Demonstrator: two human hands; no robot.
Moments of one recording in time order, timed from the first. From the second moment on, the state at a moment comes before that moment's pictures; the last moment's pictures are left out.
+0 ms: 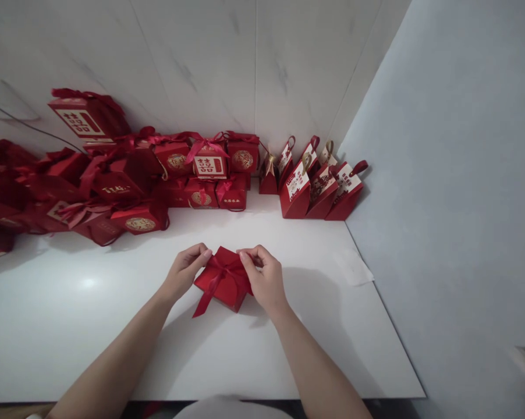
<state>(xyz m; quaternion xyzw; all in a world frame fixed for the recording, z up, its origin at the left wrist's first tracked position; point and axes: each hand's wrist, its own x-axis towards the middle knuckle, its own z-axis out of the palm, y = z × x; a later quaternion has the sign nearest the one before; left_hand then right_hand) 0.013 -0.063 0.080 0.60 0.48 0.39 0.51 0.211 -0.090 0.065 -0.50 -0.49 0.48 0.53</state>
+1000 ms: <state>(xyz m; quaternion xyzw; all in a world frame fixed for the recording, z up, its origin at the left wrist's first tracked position) 0.010 -0.068 0.095 0.59 0.56 0.35 0.45 0.204 -0.090 0.058 -0.51 -0.51 0.40 0.56</state>
